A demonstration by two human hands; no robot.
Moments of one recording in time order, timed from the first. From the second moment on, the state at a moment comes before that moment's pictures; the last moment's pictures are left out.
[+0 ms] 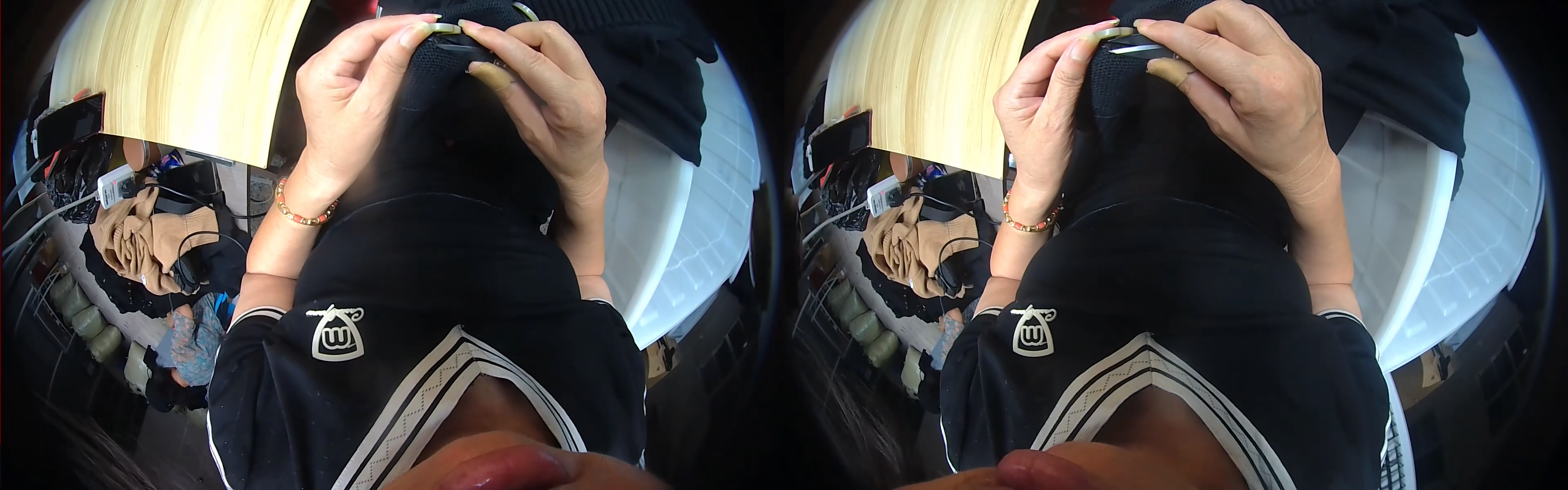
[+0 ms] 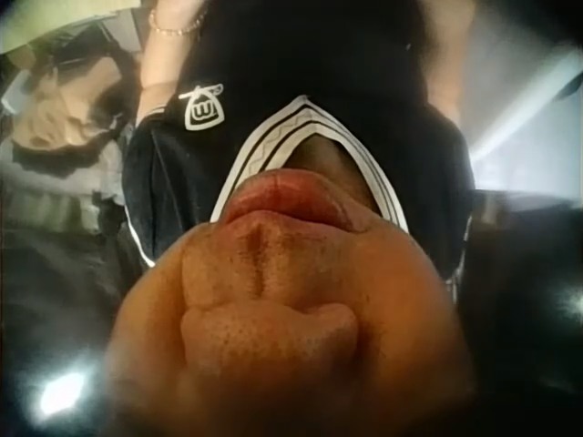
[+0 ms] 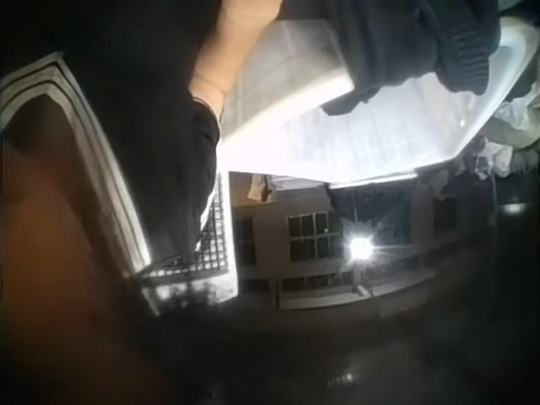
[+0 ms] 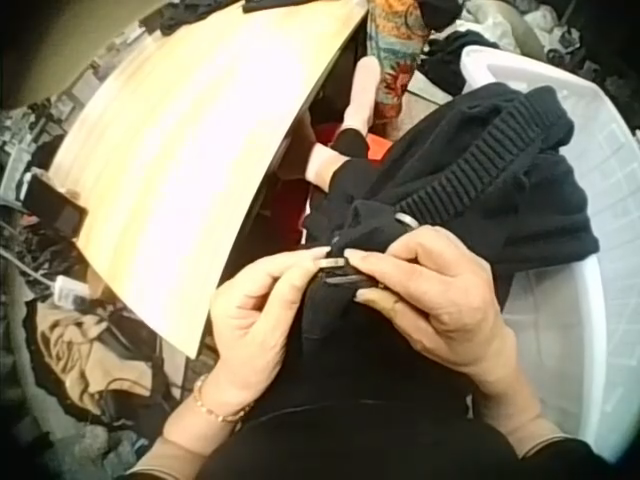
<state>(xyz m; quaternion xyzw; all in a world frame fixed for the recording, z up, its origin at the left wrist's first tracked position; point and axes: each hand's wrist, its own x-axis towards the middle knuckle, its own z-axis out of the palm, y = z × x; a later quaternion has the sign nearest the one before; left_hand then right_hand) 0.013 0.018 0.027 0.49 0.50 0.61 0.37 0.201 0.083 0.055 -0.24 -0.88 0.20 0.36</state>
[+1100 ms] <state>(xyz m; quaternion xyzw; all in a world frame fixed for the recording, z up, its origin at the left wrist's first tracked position) 0.005 0.015 0.017 0.44 0.53 0.57 0.44 0.192 0.076 0.049 -0.28 -0.84 0.27 0.38</state>
